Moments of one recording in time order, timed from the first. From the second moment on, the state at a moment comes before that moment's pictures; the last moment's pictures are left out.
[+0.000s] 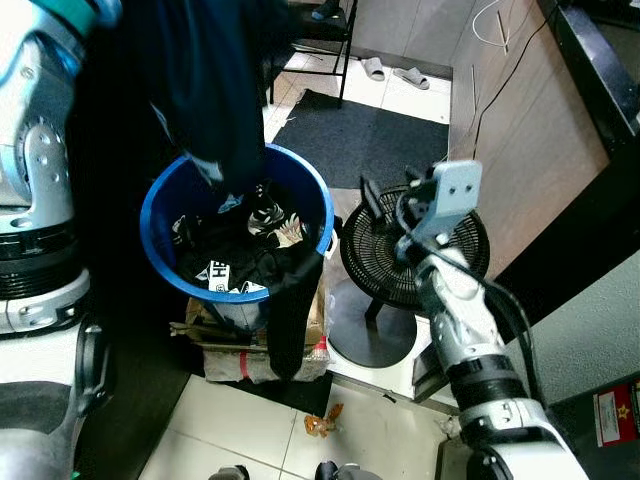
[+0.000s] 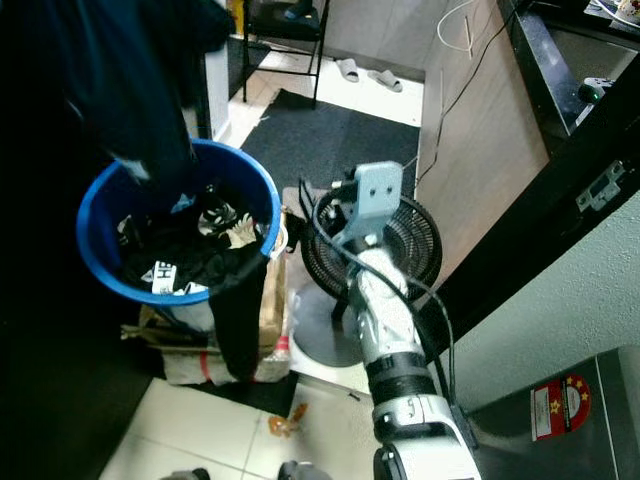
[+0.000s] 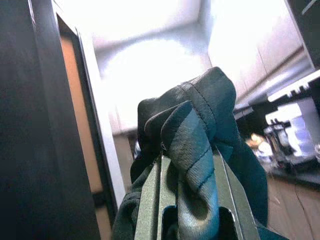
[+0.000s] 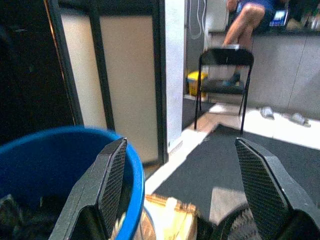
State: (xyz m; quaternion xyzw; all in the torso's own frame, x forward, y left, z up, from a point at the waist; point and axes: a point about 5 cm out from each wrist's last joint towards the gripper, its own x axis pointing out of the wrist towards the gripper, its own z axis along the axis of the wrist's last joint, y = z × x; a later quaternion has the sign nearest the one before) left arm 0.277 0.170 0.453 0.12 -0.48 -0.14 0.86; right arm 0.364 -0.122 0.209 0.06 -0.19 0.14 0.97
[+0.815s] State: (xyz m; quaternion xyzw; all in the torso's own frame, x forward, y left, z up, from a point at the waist) left arm 0.308 0.180 0.345 0.01 -0.26 -0.12 0.96; right arm 0.353 -0.145 0.275 0.04 -0.30 0.08 0.95
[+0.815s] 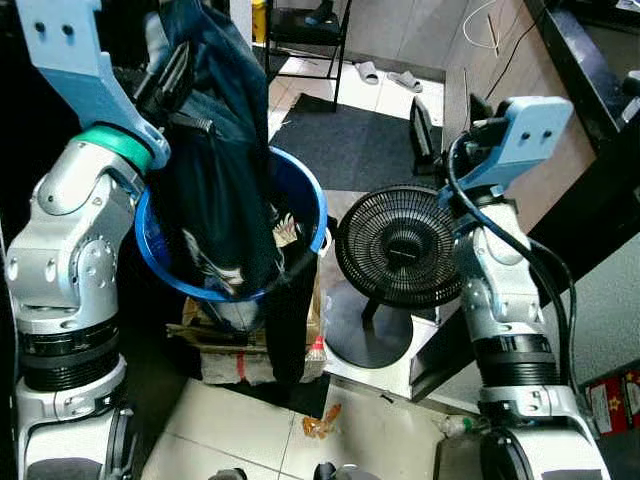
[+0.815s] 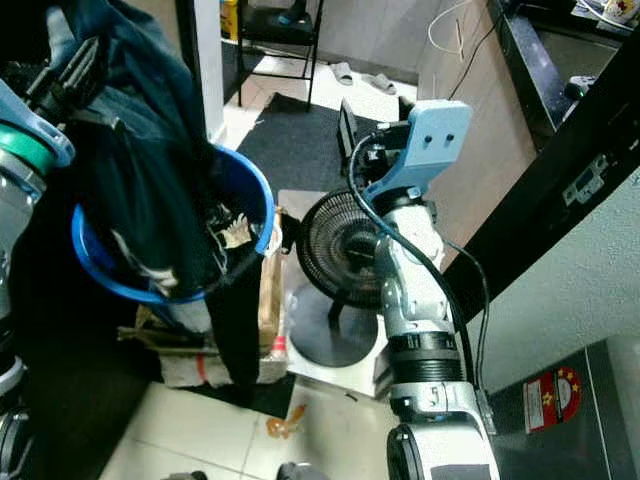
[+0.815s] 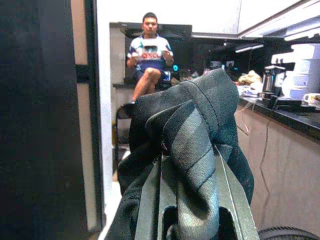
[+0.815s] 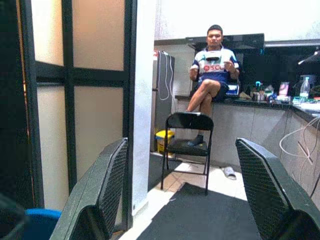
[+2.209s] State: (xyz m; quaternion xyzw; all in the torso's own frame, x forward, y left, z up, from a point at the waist) left arm 0.310 0.176 0.344 0.02 -0.25 -0.12 0.96; right arm 0.351 -0.150 0.272 0.06 -0.28 0.05 0.96
